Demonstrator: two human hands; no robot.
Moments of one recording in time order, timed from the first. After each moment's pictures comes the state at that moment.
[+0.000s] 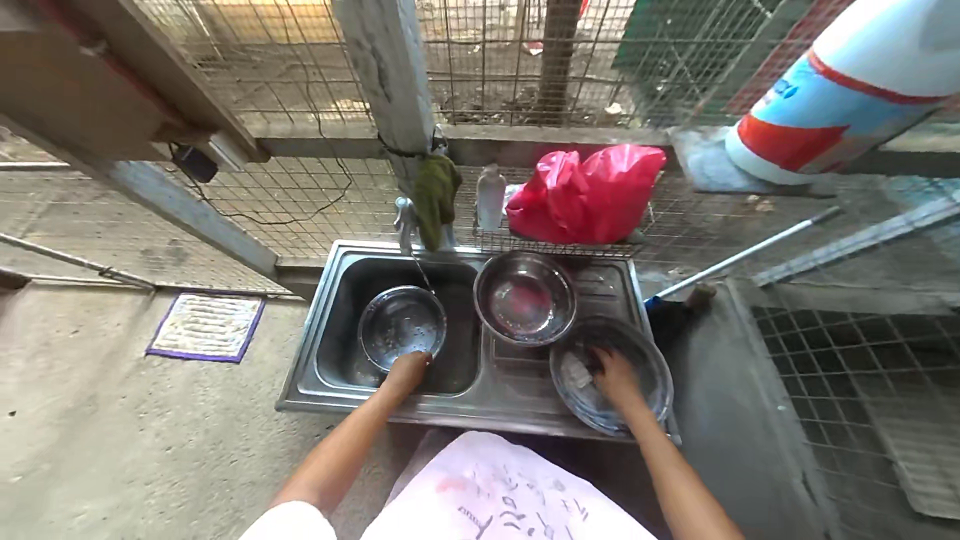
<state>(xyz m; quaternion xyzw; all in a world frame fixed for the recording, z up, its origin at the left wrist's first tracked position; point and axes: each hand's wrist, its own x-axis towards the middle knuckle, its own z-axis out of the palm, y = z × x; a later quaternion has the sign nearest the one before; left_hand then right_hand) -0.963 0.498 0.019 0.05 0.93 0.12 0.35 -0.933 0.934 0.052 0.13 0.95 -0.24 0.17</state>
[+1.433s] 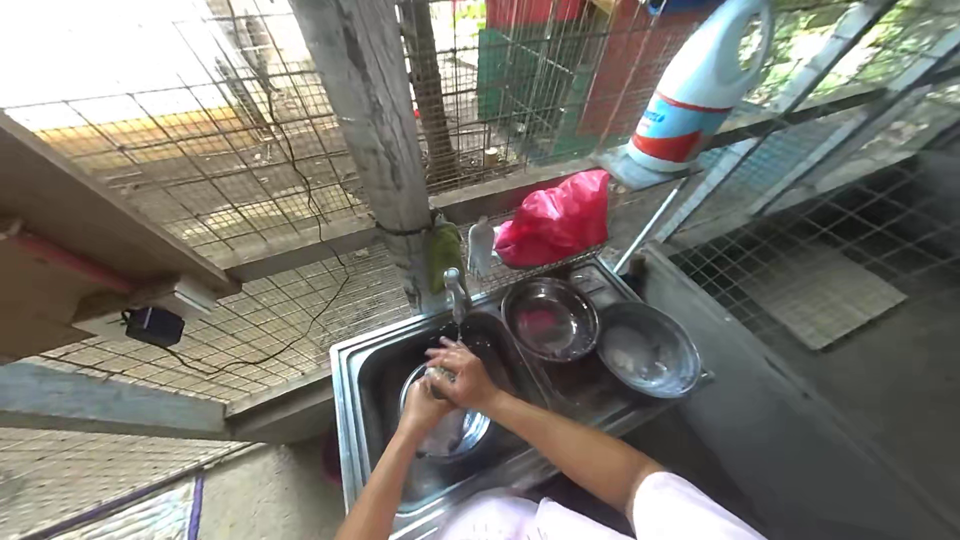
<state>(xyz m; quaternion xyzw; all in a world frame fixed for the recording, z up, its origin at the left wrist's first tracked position) -1.045 0.392 0.141 0.12 0.85 0.48 0.19 -1.043 0.538 0.118 -0.07 0.83 -0.53 -0.13</state>
